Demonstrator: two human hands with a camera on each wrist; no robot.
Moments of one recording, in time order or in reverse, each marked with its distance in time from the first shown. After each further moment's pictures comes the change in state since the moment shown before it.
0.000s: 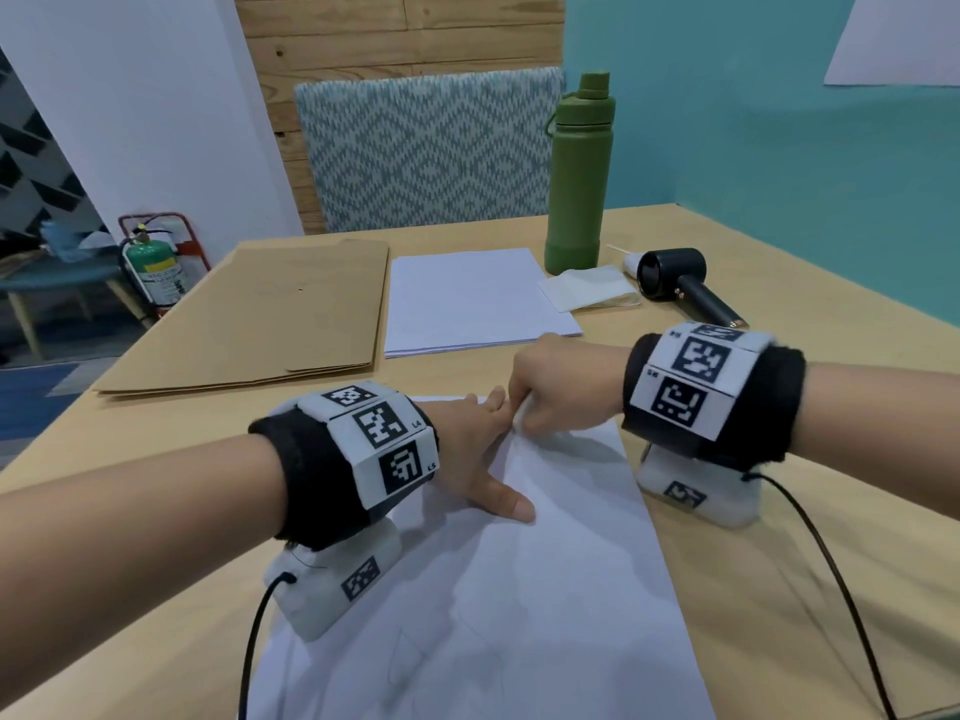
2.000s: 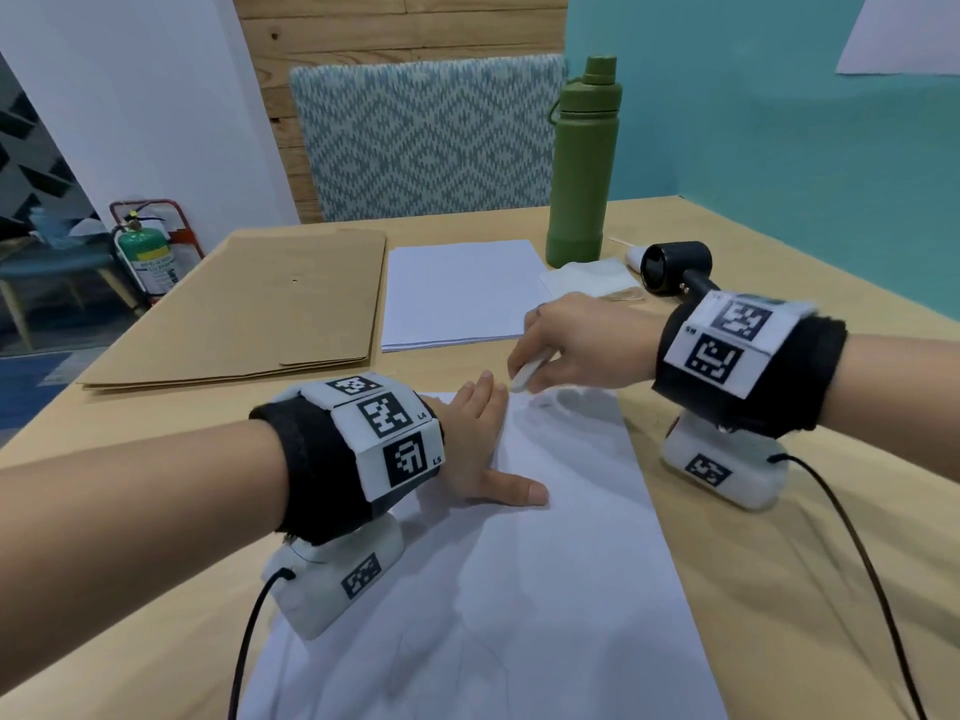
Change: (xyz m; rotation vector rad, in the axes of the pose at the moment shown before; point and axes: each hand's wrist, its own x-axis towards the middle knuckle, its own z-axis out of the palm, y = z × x) left_hand 0.015 -0.005 0.013 0.032 0.037 -0.081; right_hand 0.004 0.027 -0.016 -0.091 0.137 -0.118
